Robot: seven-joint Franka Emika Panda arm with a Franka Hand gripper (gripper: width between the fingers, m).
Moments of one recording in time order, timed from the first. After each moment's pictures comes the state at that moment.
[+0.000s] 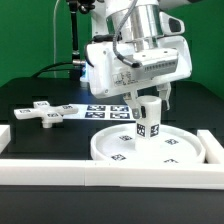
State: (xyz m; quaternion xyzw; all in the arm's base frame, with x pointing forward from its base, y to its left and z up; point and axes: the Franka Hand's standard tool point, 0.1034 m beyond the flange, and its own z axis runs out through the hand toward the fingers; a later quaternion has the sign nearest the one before) arm 0.572 0.040 0.073 -0.30 0.94 0.07 0.14
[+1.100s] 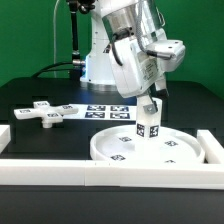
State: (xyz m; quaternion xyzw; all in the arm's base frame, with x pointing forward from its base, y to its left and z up) arm 0.556 0.051 0.082 -0.53 0.83 0.12 0.14
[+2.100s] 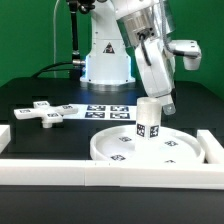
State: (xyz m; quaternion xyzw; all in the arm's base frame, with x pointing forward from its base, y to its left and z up) arm 0.549 0.075 0.081 -0.66 0.73 0.11 0.14
